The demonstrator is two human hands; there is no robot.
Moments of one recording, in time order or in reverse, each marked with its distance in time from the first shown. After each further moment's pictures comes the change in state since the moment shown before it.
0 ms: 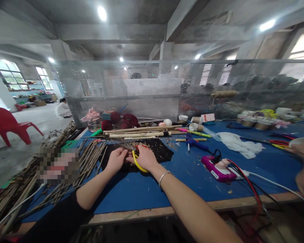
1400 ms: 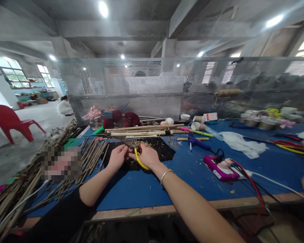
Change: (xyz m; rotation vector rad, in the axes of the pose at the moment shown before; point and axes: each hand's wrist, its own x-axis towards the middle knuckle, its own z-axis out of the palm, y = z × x) left_hand 0.004 -0.004 -0.002 -0.084 0.075 -0.095; right_hand 0.004 -0.002 0.000 -0.102 -0.053 0.113
